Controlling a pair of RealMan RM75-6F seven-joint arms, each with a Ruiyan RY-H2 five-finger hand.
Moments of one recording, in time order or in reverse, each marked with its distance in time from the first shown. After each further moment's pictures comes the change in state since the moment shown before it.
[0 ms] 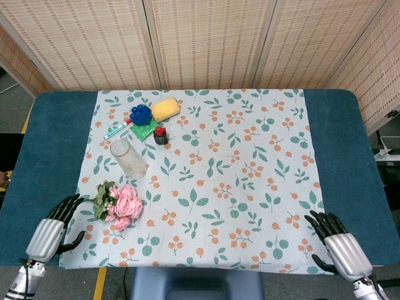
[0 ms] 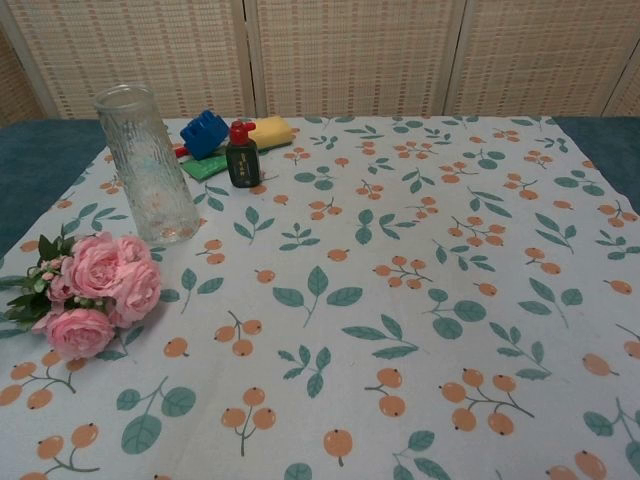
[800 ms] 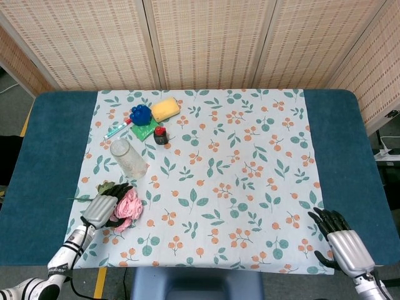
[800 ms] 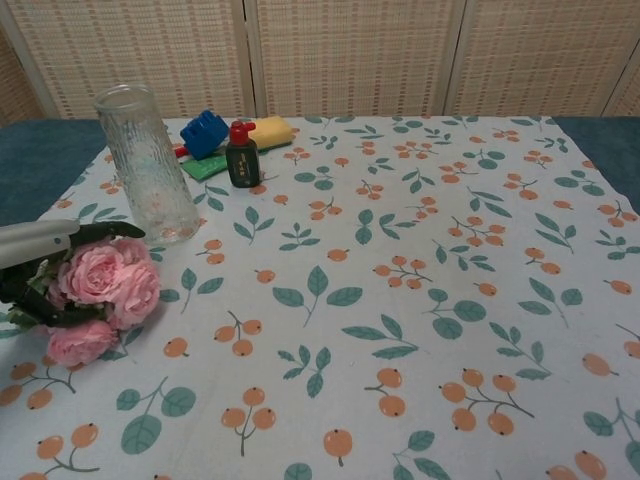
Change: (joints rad) left arm -0.320 -0.065 -0.134 -0.158 -0.432 -0.531 0.361; right arm 0.011 0.002 0.018 0.005 0.042 -0.020 0.010
